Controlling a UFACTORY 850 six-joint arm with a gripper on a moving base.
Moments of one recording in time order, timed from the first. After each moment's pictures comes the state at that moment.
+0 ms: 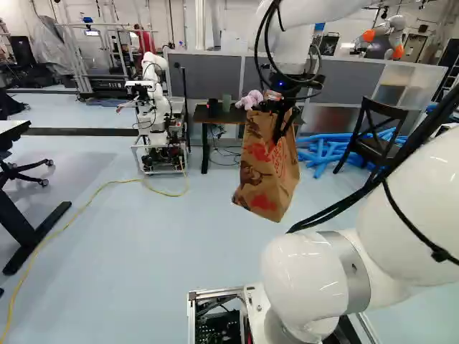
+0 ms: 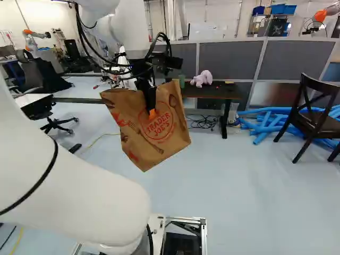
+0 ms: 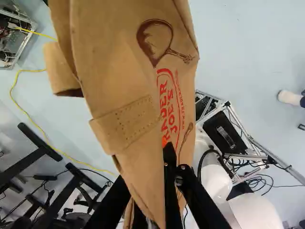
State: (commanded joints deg) arm -2.7 13.7 -53.7 -0.1 -66.3 38.5
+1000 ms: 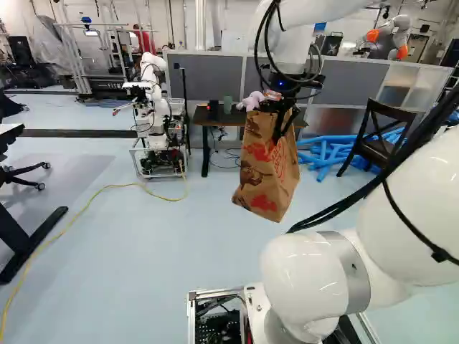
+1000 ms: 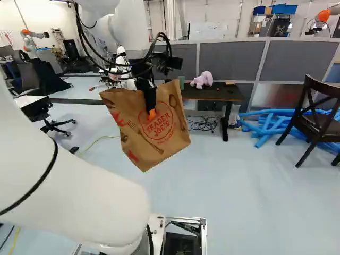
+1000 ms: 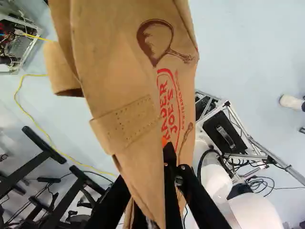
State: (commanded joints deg) arm -2.7 13.7 -53.7 -0.1 -66.3 38.5
